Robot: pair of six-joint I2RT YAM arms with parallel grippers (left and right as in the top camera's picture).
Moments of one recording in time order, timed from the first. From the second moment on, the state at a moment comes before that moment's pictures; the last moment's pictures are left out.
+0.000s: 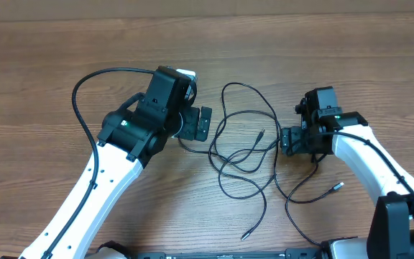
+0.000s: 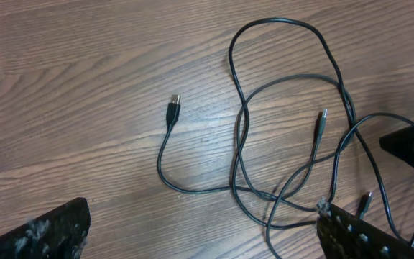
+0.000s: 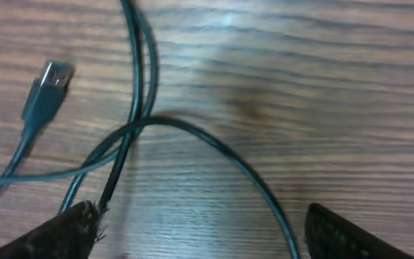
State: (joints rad) left arm -0.50 1.39 1.35 -0.92 -0.04 -0.25; right arm 0.12 1.56 0.94 -0.73 -0.04 0.09
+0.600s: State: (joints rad) left arm -0.50 1.39 1.35 -0.92 -0.04 -0.25; right arm 0.12 1.56 0.88 -0.61 -0.05 0.09
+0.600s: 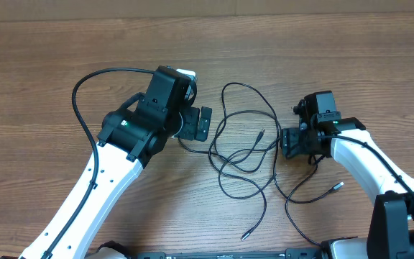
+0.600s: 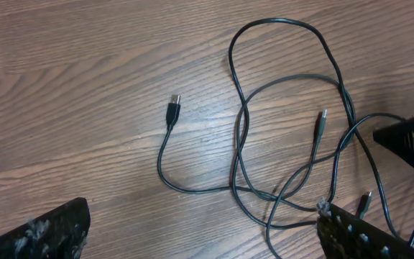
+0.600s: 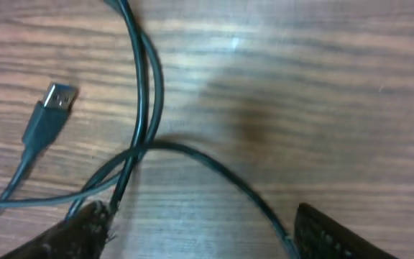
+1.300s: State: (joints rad) left arm -0.50 1.39 1.35 -0.92 -0.04 -0.25; right arm 0.12 1.68 0.85 -0.49 0.00 0.09
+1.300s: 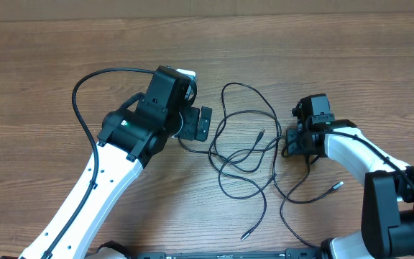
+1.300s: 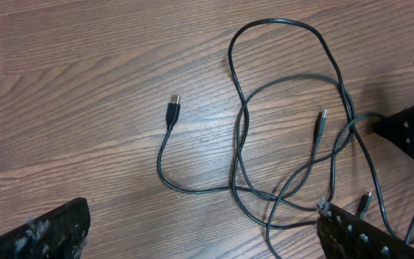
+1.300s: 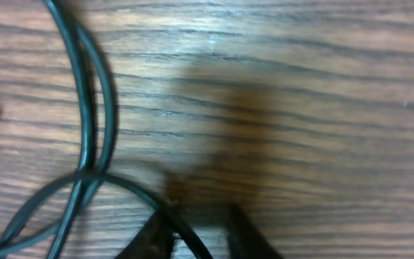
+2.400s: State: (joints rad) left arm -0.50 1.39 1.35 -0.92 -0.04 -0.25; right arm 0.12 1.49 1.87 -0.98 -0.01 0.12
